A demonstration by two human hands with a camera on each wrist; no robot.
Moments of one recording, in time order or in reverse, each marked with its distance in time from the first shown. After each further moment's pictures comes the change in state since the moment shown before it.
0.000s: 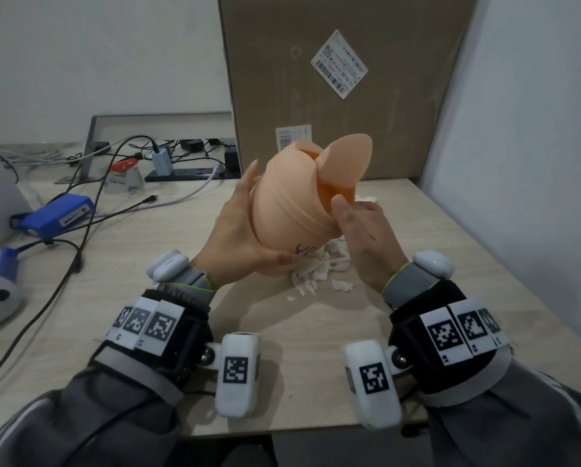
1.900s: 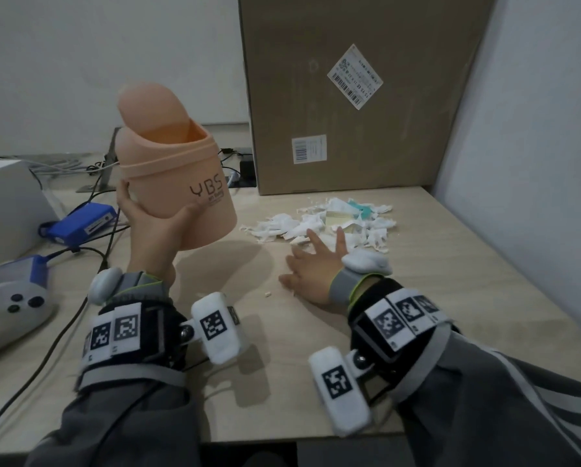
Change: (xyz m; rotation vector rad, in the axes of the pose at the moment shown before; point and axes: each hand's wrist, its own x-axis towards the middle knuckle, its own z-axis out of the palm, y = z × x) left_hand -0.011 -0.055 -0.083 -0.486 0.688 -0.281; right_hand 0.021 0.004 0.078 -1.053 -0.858 0.164
